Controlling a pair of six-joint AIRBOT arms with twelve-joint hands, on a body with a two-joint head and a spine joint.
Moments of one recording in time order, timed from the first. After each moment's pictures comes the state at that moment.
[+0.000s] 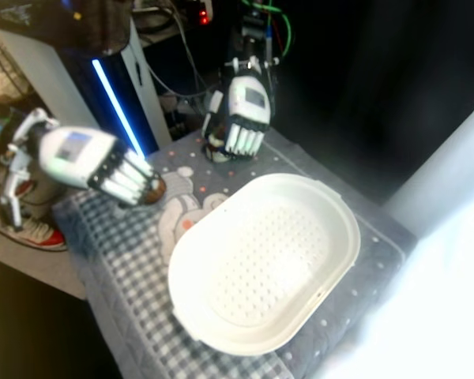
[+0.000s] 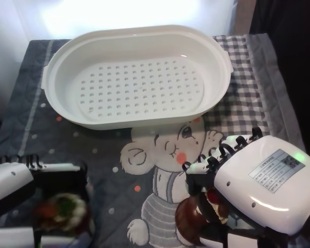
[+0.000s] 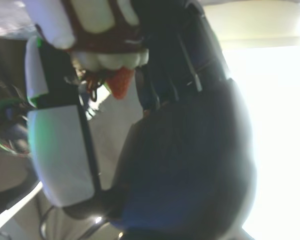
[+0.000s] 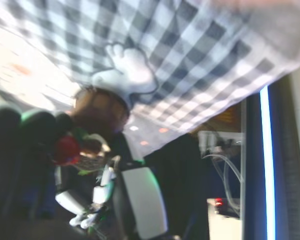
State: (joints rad) left arm 1.18 -0.86 0.69 -0.23 -0.93 0.99; right arm -1.13 -0.86 0.52 0.36 1.03 -1.43
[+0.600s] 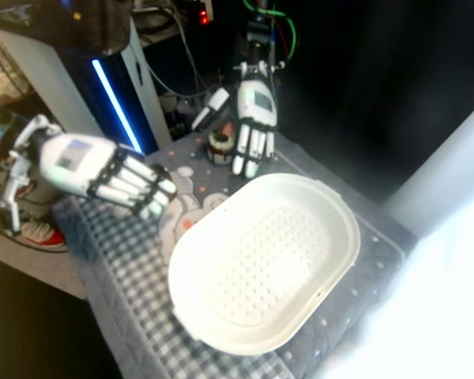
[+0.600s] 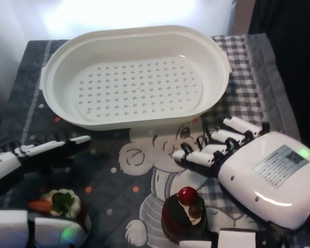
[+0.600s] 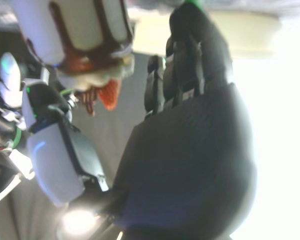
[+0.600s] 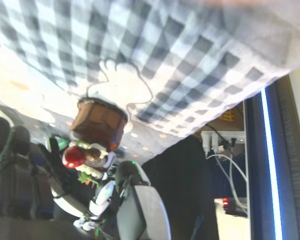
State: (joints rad) left arm 1.22 -0.87 0.72 -0.30 -1.02 0.90; right arm -1.13 -0.85 0.53 0.37 1.05 -1.43
